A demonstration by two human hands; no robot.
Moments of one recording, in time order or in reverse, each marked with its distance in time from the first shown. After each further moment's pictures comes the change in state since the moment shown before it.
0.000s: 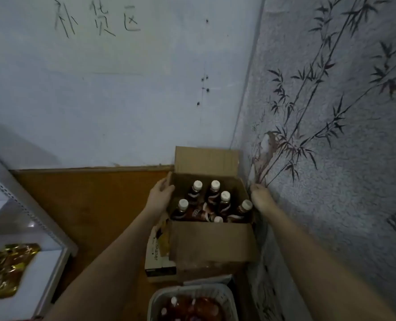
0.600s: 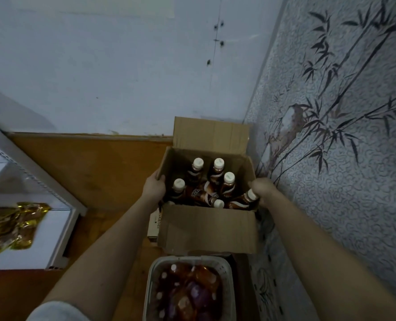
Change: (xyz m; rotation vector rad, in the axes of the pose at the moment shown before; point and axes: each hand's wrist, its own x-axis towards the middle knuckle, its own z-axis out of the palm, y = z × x) left_hand 0.045 -0.050 0.015 0.068 0.050 -0.215; right_hand 0.054 0.026 0.025 0.119 -0.081 0.369
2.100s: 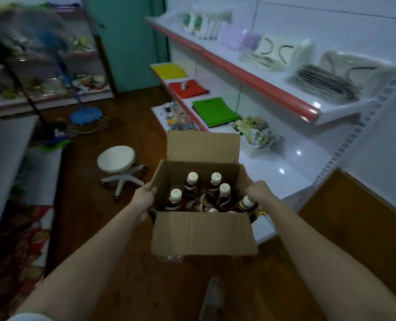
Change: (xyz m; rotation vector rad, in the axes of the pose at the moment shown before) left_hand -0.300 -0.390 -0.722 -0.687 0.985 -0.257; right_hand -0.483 -0.008 0.772 -0.808 -0.826 -0.696
